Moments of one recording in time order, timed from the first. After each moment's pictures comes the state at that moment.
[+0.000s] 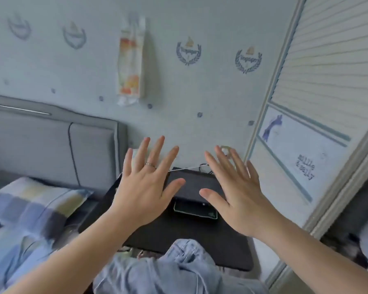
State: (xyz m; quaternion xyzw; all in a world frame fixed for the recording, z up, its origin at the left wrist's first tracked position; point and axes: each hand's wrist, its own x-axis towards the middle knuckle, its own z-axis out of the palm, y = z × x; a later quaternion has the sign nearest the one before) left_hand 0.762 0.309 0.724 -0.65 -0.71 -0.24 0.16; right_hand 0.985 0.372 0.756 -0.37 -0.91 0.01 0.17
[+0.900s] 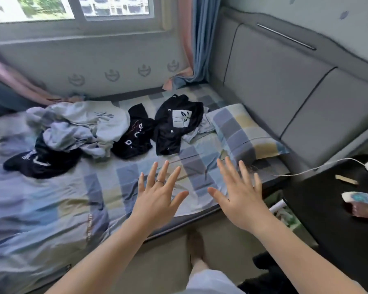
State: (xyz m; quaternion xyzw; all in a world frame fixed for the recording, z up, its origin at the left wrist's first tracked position) left_hand 0.484 -0.079 0.470 -0.15 -0.98 -0.13 -0.04; right_hand 0.528 0.157 0.521 0.01 -0.98 0.16 -0.06
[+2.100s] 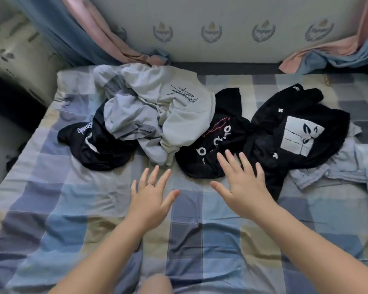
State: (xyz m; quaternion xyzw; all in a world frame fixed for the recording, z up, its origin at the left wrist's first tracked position) left_hand 0.085 -0.341 0.249 0.17 -0.96 -0.16 -0.14; right_hand -0.027 -0.105 0.280 0.25 -0.95 0.11 -0.18
